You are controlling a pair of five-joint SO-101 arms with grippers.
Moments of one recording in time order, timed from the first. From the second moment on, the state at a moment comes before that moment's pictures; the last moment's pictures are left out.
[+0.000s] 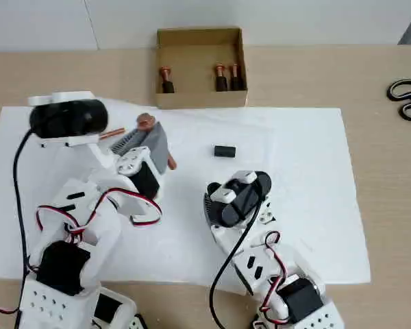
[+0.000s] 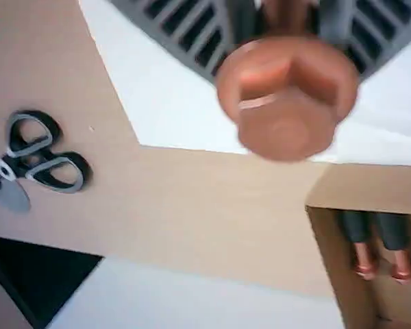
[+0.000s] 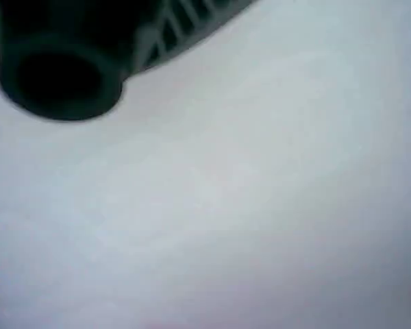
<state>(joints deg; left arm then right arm) 18.5 -62.2 38.3 53.3 32.7 -33.8 -98.7 86.0 42.7 1.5</state>
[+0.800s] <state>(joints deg) 27.1 -62.2 50.3 45.7 32.7 -38.0 -98.8 86.0 42.7 1.5</state>
